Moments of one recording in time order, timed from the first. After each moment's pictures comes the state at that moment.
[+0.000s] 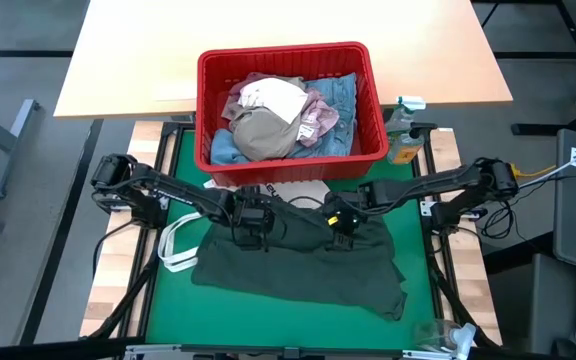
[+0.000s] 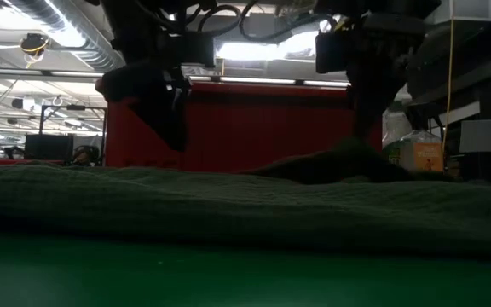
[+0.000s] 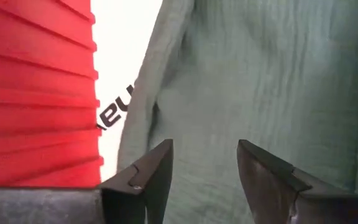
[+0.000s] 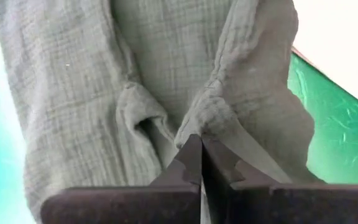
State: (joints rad) left arm -0.14 1.64 1.10 -0.68 -0.38 -0.07; right arm 0.09 1.53 1.06 -0.70 -0.12 0.34
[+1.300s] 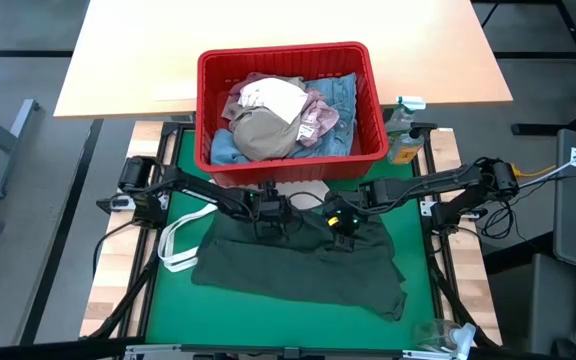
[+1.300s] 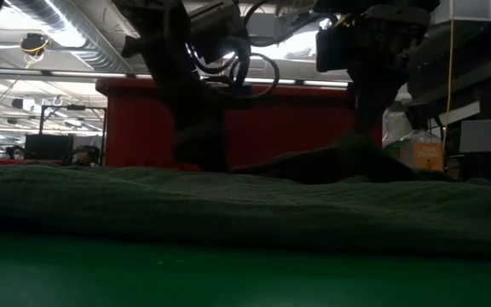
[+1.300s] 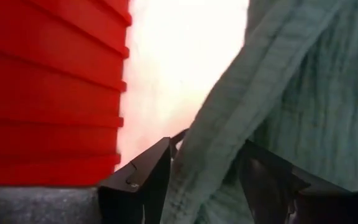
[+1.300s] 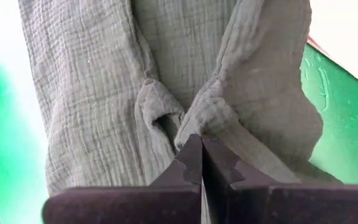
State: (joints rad) left arm -0.04 1.84 1.10 -0.35 -0.50 -0.01; right arm 0.09 1.52 1.06 -0.70 -0.18 0.34
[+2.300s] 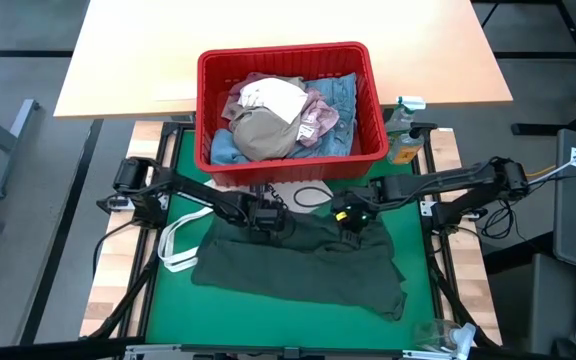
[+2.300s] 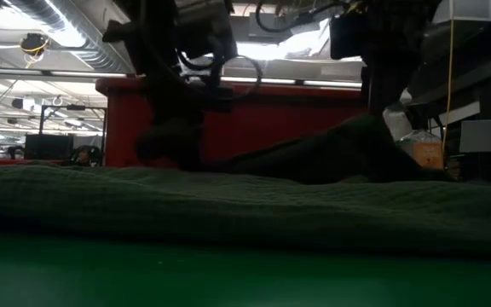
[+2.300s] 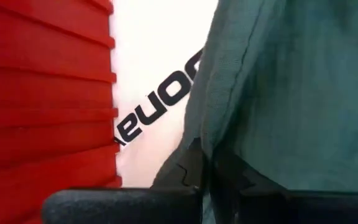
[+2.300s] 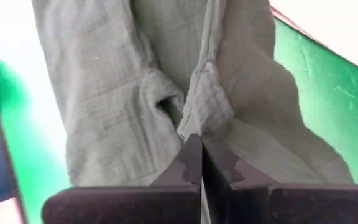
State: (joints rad) left arm -0.10 1.80 1.10 -0.57 -0.52 -0.03; right arm 0.09 1.42 1.07 -0.79 -0.19 0.43
